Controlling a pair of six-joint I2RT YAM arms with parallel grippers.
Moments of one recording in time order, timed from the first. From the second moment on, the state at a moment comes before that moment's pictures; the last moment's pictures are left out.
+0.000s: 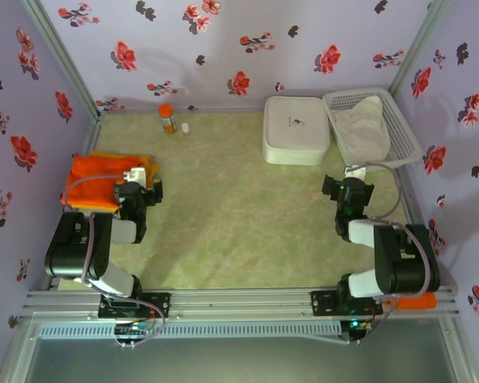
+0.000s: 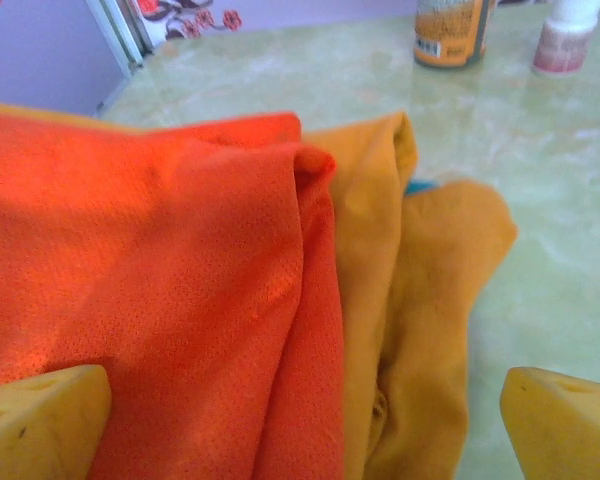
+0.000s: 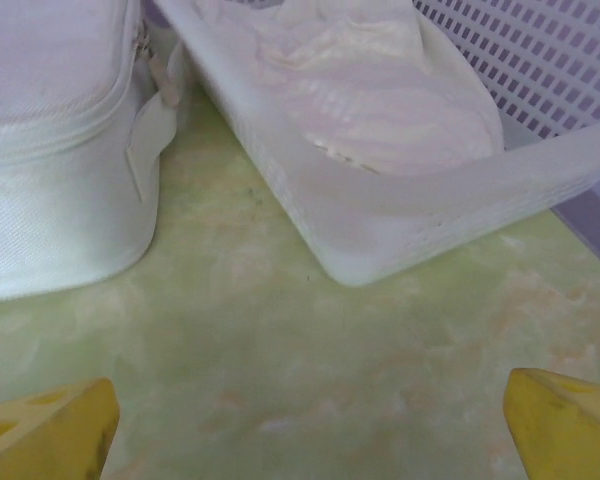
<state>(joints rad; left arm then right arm) -0.08 1.55 0.34 0.81 -0.24 0.06 0.02 1.43 0.37 0.65 0.27 0.09</state>
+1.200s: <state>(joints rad) -0.01 1.55 0.37 0.82 -0.18 0.02 -0.01 1.56 0.37 0.78 0.16 0.13</state>
